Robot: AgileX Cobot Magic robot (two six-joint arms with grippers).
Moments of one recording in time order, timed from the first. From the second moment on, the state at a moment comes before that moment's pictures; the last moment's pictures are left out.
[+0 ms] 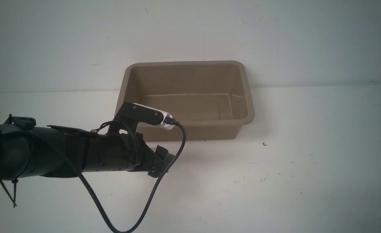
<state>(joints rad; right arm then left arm) -0.03 -0.01 0.02 0.16 0.39 -0.20 -0.33 1.75 -0.82 -1.72 0.22 1.71</state>
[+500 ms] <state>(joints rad) -0.03 -0.01 0.02 0.16 0.39 -0.20 -0.33 1.76 -0.82 -1.72 0.15 1.73</state>
